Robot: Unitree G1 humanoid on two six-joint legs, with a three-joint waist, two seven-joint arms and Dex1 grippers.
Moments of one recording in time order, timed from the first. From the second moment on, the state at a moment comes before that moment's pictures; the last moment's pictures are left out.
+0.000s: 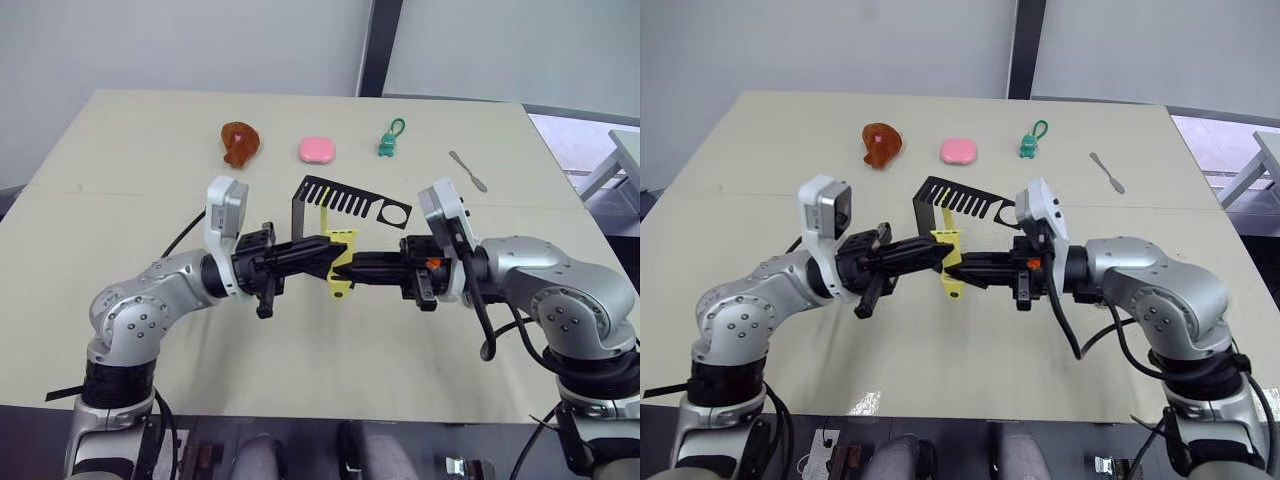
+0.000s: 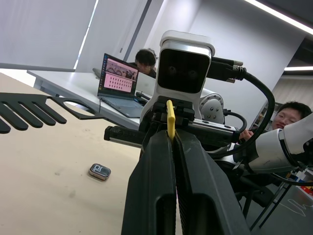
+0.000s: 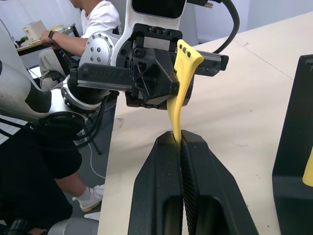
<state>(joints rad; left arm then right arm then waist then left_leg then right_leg) -0.50 0.49 0.08 -0.35 -1.10 0.87 -0.74 -0.59 -0.66 0.03 -0.44 0.91 0.88 0.89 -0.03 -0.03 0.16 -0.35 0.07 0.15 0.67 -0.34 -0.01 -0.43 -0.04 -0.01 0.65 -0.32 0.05</state>
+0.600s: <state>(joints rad) -0.48 0.43 0.08 -0.30 -1.15 0.91 -0.70 -0.56 -0.65 -0.01 -0.45 0.93 0.87 0.86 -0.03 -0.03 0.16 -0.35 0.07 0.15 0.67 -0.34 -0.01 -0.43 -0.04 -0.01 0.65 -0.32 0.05</state>
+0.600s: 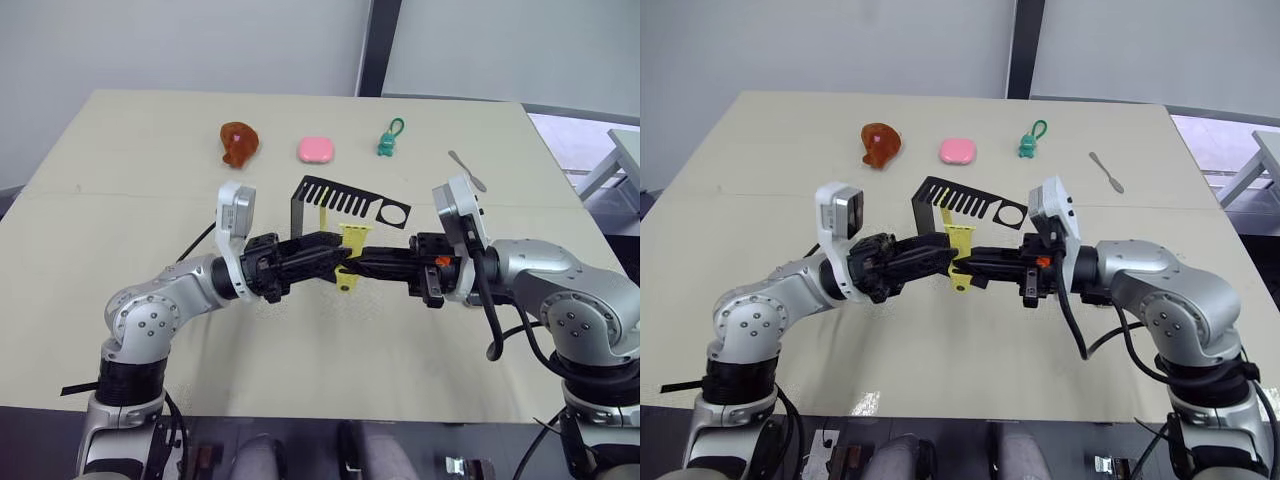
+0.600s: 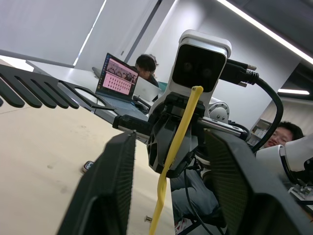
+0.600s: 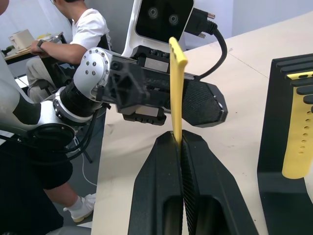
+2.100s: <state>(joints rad) -0.51 0.39 0.08 -0.29 -1.15 0.91 -0.67 -0.57 -0.65 -0.02 -0.44 0.96 0.90 0.84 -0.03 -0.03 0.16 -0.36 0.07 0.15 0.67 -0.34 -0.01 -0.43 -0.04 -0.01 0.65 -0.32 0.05</state>
